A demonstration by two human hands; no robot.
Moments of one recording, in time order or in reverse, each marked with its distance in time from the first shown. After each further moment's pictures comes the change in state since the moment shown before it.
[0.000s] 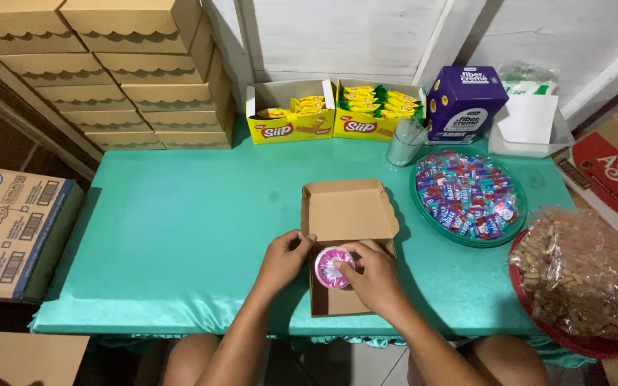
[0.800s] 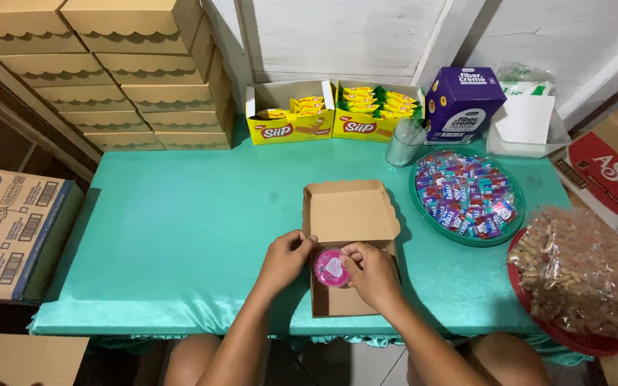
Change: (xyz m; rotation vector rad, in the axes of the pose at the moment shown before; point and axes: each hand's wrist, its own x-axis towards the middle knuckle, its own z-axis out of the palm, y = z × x) left_hand 0.012 -0.016 0.004 0.079 0.032 -0.018; right_hand 0.017 0.028 0.017 0.016 0.041 0.066
